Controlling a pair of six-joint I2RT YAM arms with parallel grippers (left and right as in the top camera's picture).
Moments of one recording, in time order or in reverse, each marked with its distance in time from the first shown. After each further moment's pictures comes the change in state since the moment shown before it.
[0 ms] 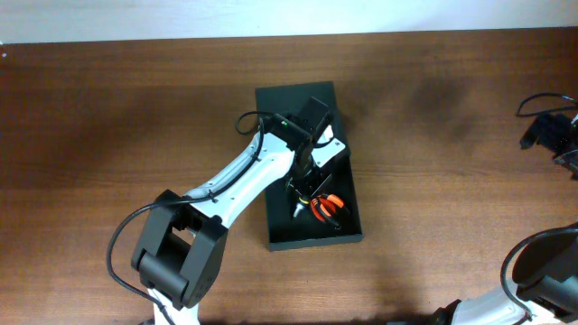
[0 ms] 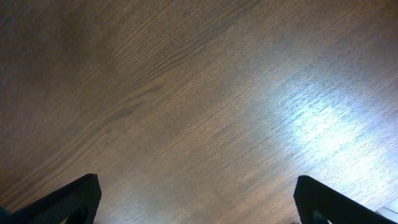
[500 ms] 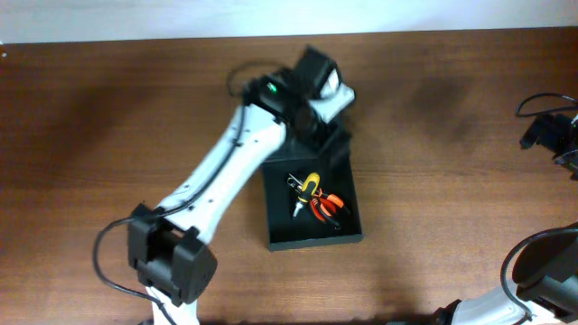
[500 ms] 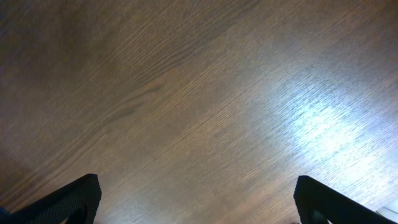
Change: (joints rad) left arm 0.053 0.006 0.448 -0.169 -0.034 -0.008; right arm 0.000 0.000 0.000 0.000 0.000 0.000
